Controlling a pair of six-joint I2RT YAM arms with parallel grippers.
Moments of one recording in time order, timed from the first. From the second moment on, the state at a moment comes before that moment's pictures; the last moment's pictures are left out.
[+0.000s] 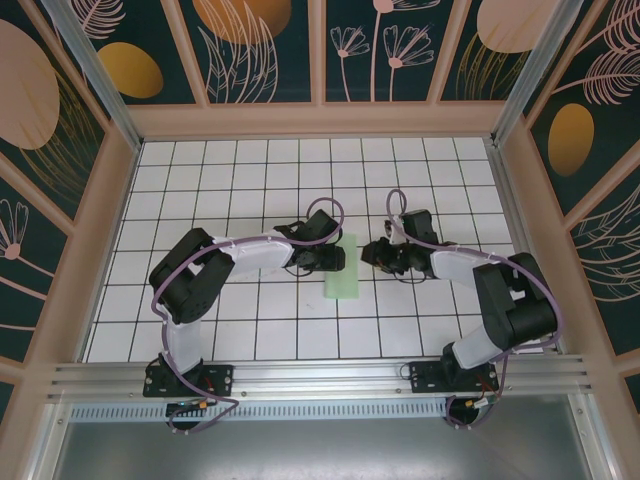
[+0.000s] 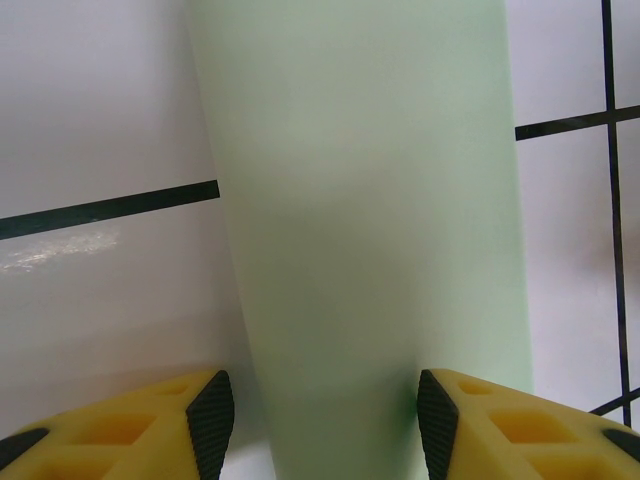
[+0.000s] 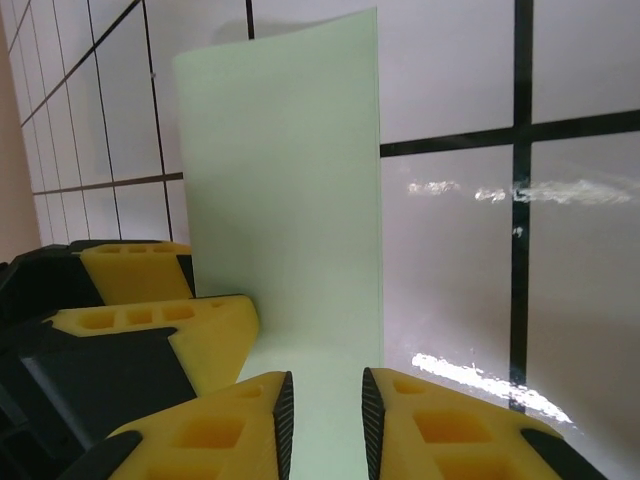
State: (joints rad) left arm -0.82 1.93 1.17 -0.31 0.07 -0.74; right arm 0.34 1.53 0.62 -0.01 -0.61 0.66
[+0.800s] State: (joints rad) left arm -0.82 1.93 1.17 -0.31 0.07 -0.74; right arm 0.40 1.57 0.63 0.00 -0.59 0.71
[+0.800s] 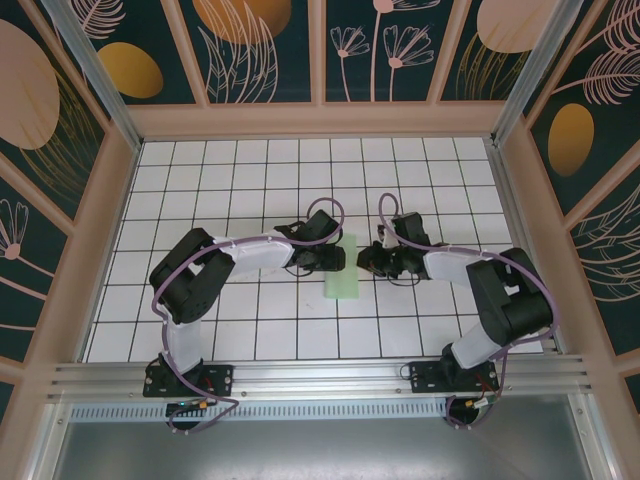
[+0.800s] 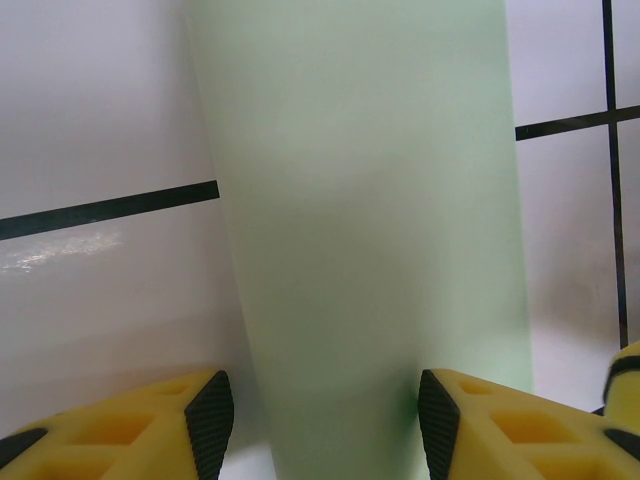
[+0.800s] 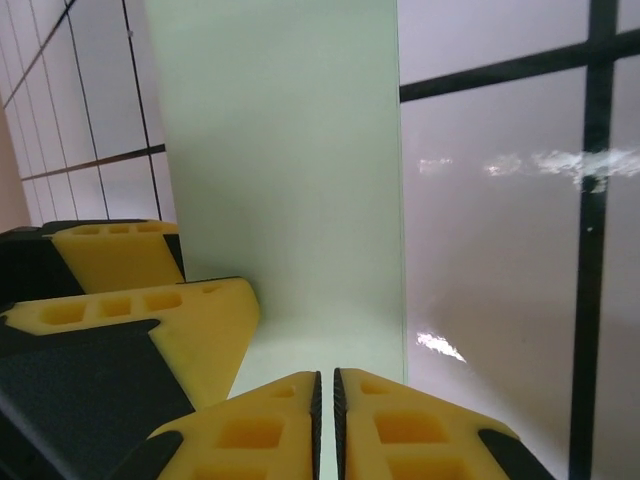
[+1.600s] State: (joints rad) left arm -0.83 1.93 1.17 -0.31 0.05 -0.73; right arm 0.45 1.69 0.72 -0.08 -0.52 0.68
